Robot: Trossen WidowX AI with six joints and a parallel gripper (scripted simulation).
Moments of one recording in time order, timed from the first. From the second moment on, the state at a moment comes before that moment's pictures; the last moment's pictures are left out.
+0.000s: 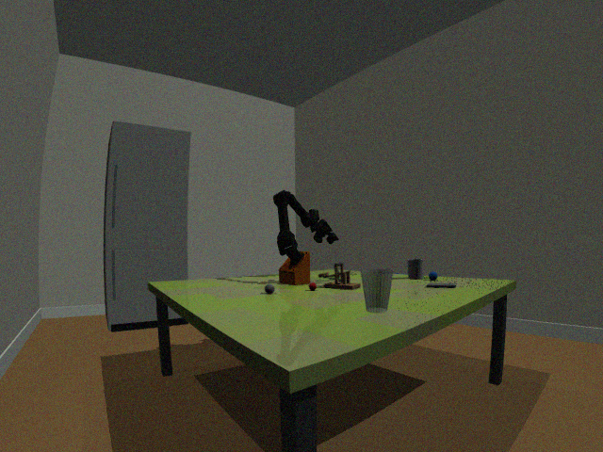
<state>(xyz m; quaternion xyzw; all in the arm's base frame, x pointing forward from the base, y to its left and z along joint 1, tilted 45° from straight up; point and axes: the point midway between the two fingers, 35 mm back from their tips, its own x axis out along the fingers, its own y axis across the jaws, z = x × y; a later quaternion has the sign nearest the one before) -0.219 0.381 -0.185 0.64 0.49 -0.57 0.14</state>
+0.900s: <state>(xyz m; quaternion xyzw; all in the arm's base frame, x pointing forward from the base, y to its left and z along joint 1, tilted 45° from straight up) -0.052 0.403 -0.170 0.76 0.13 -0.63 -0.09</state>
